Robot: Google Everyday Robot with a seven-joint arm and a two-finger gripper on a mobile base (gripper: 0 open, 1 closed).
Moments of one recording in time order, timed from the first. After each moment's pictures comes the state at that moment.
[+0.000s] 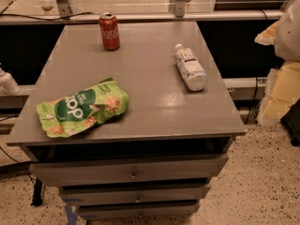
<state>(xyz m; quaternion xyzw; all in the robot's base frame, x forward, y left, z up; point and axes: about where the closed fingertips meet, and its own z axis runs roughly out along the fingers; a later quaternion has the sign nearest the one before) 0.438 -0.217 0.976 -0.60 0.78 -0.03 0.16</state>
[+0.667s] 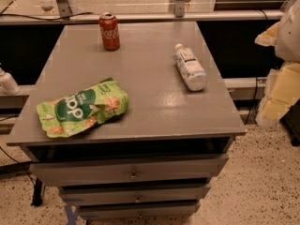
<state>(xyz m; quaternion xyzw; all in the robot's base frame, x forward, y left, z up) 0.437 -0.216 0.975 -0.60 0.78 -0.03 0.16</state>
